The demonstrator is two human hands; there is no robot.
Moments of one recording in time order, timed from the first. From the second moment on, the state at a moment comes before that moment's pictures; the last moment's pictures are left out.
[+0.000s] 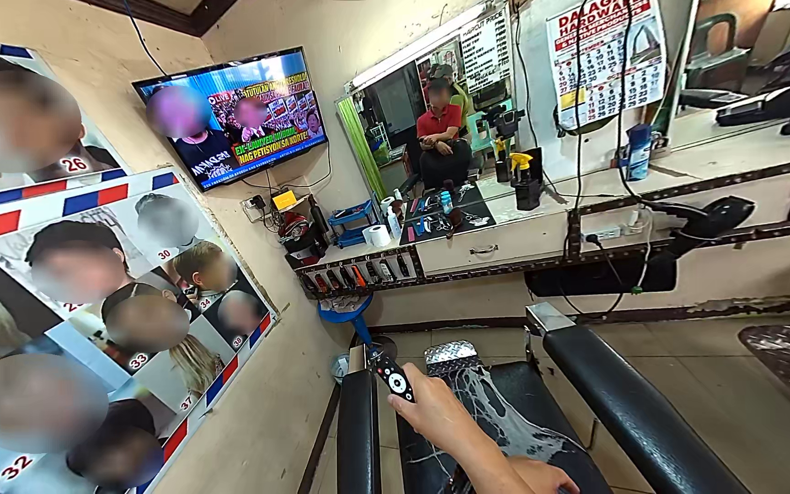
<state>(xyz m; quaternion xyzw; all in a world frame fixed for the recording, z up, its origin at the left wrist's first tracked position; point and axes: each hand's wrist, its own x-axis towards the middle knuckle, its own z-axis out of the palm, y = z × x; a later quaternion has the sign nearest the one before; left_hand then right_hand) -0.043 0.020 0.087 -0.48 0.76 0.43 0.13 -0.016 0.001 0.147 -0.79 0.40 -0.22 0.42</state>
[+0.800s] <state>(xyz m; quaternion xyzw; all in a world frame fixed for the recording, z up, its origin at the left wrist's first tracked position) -0.041 0.016 0.080 -0.47 0.75 0.44 0.13 -0.015 0.001 0.145 -0.79 0.39 -0.21 0.43</state>
